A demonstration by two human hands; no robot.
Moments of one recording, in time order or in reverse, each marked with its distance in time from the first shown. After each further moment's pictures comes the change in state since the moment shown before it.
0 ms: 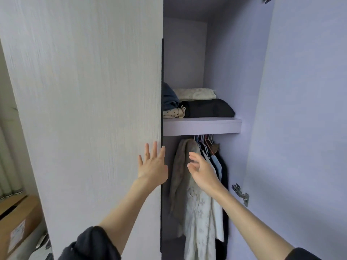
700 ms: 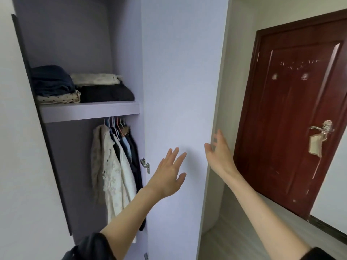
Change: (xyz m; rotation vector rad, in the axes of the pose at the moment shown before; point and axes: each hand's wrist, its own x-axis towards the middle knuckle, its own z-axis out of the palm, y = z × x) left_hand -0.143 0.310 0.086 -0.348 -0.087 0.715; right_hand -0.222 0.052 -0.287 -0.206 0.545 0.282
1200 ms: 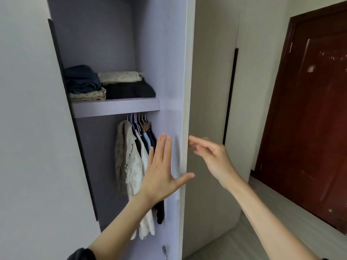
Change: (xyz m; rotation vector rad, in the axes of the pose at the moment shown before) left_hand -0.043 -0.023 -0.029 0.029 0.358 -0.058; right_hand -0.020 -0.028 0.035 0.405 -0.307 -0.259
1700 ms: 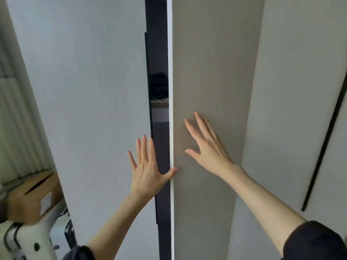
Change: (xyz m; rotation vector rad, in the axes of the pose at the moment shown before) left_hand -0.041 -0.168 -0.106 0.519 0.211 -0.451; right_hand 0.116 0.005 0.176 -0.683 -0.286 -0.533
